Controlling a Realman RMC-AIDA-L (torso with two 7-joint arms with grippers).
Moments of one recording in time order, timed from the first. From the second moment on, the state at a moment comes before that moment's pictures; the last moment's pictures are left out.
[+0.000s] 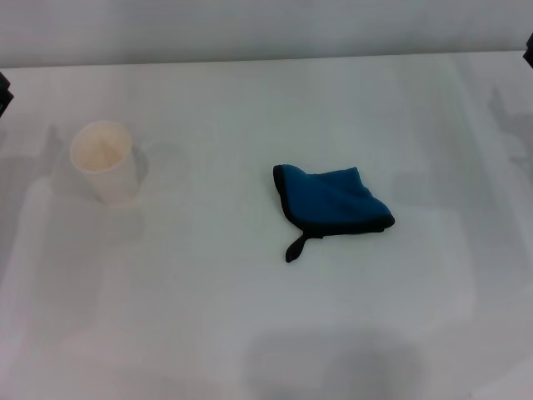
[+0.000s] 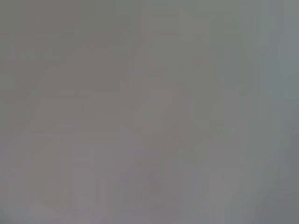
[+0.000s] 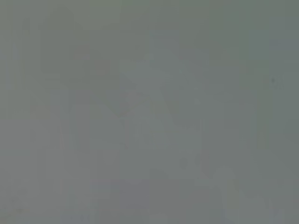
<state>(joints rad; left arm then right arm) -0.57 -2.08 0.74 0.07 -2.40 -1.01 2.50 0.48 2.02 -0.73 -0.11 -0.57 -0.96 0.42</state>
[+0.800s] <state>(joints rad) -0.56 -2.08 0.76 0.07 -2.40 -1.03 2.50 0.49 2.03 -0.73 -0.08 -0.57 -1.01 0.42</state>
